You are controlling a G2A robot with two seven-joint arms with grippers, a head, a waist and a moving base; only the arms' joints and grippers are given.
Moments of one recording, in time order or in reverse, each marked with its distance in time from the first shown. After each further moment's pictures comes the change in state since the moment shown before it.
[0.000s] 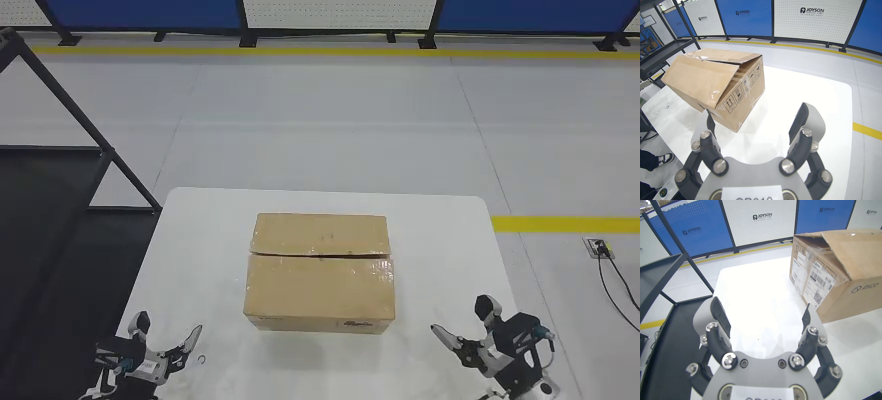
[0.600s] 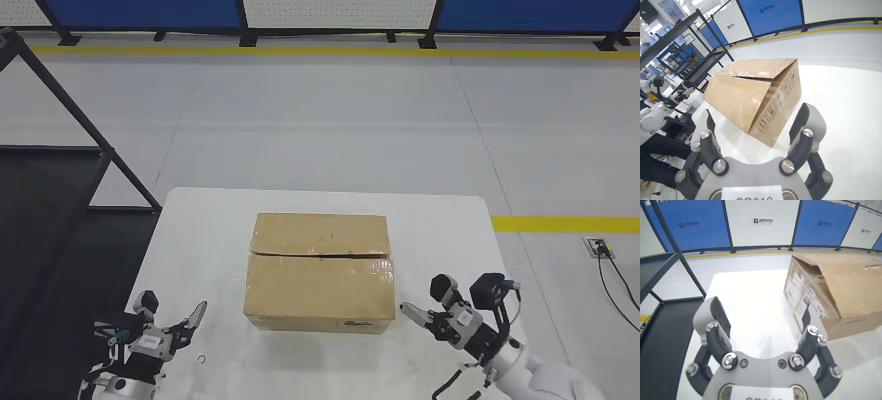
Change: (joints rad) left arm -0.097 -0.009 0.011 -0.059 -0.167 -0.014 -0.143; right arm 0.309 -0.001 -0.147 0.104 0.472 -0.019 0.358
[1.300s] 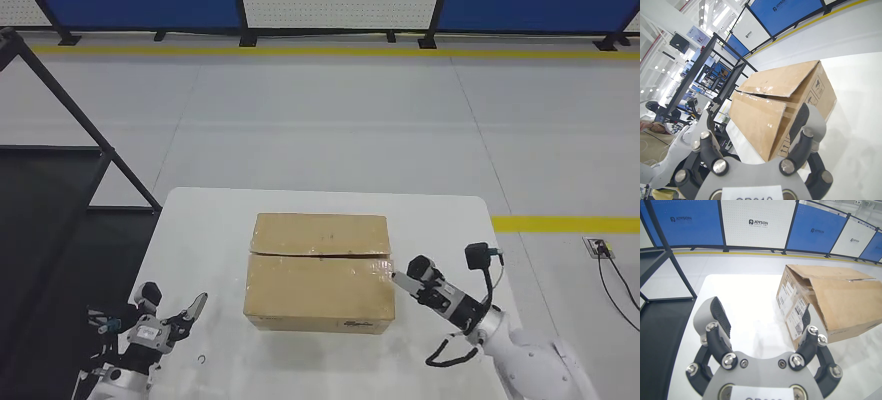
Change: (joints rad) left arm -0.035 -0.002 -0.010 -0.027 -0.098 -0.027 -0.083; right arm 0.191 -0.012 -0.096 0.170 0.334 0.057 0.082
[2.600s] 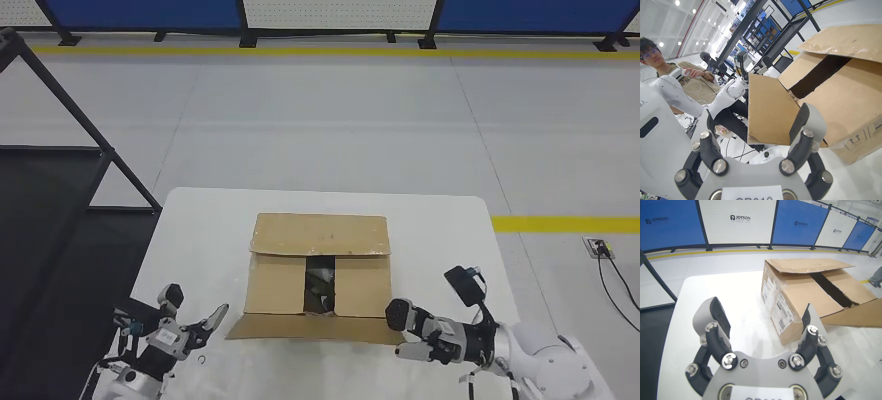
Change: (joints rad) left arm 0.005 0.004 0.032 -0.016 0.055 -0.134 -0.025; right arm -0.003 0.054 0.015 0.039 0.421 -0.346 0.546
